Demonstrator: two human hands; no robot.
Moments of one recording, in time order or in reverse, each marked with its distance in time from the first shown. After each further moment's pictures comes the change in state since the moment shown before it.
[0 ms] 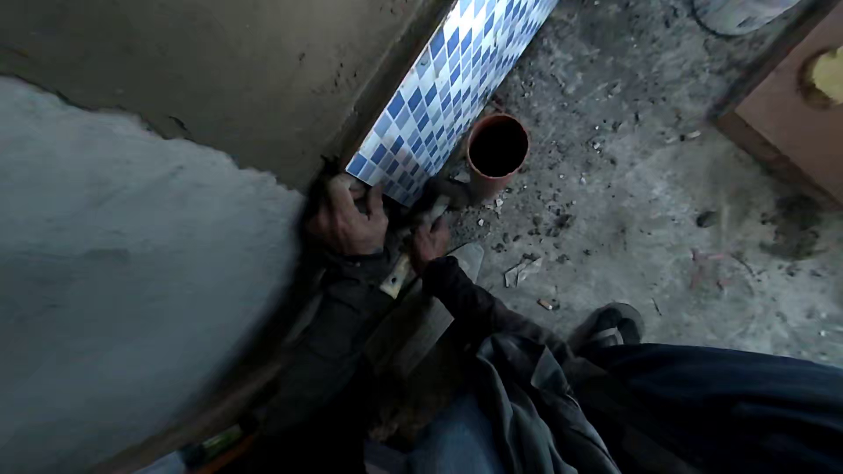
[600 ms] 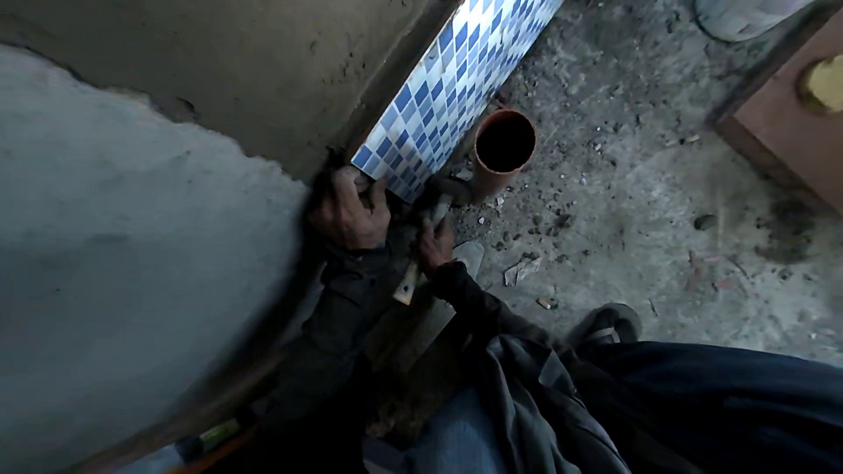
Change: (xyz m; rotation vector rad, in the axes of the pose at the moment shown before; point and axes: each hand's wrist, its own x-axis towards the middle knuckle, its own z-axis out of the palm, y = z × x) left_hand 0.026 -0.064 0.052 -0.089 0.181 0.150; right_hand 0.005 0.022 -0.017 -0.023 -0.093 -0.046
